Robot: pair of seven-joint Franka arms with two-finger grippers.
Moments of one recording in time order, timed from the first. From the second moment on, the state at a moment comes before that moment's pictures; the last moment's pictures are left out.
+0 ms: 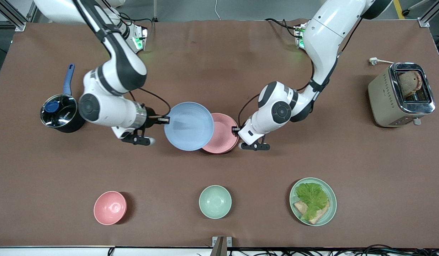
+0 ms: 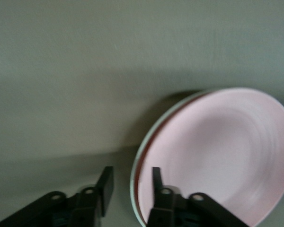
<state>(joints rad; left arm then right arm) -0.38 0.66 -0.27 -1.73 -0.20 2.48 -0.40 0.10 0.34 0.35 -1.86 0.33 2.10 0.46</state>
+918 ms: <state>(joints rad) -0.15 0.21 -0.26 -1.69 0.02 2.06 -0.33 0.20 0.44 0.46 -2.04 0.33 2.60 0.59</state>
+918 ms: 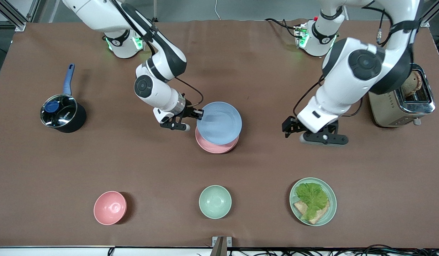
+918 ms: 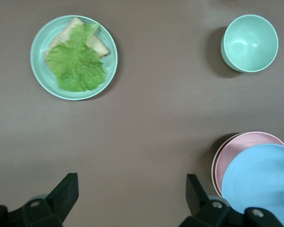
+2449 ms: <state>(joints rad) -0.13 -0.16 -0.08 -1.68 -0.05 1.63 -0.08 0.02 0.06 0.24 -1.81 0.05 1.88 0.56</state>
